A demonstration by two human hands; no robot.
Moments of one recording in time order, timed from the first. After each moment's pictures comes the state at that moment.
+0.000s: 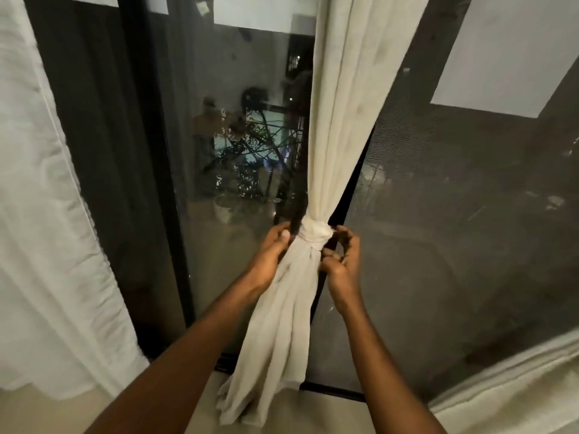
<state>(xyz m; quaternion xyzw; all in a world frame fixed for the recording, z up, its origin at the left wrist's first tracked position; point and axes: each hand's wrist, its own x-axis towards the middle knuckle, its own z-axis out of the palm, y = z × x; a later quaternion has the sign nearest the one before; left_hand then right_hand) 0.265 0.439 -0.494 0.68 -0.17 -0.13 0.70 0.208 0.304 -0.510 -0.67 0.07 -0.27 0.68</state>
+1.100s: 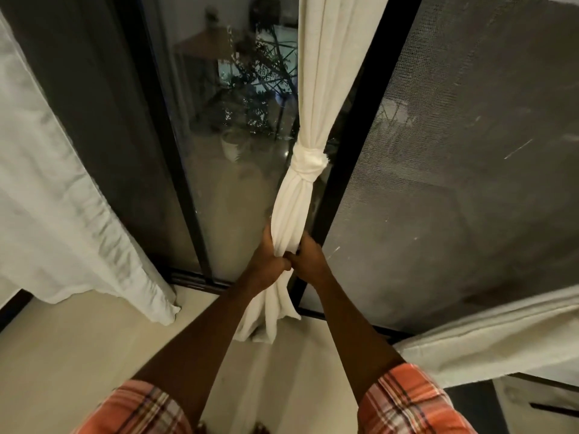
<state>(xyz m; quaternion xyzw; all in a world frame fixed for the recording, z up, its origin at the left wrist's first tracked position) 0.230 0.435 -0.609 0.81 -0.06 -0.15 0.56 0.213 0.328 -0.624 -0.85 0.13 -0.02 0.51</state>
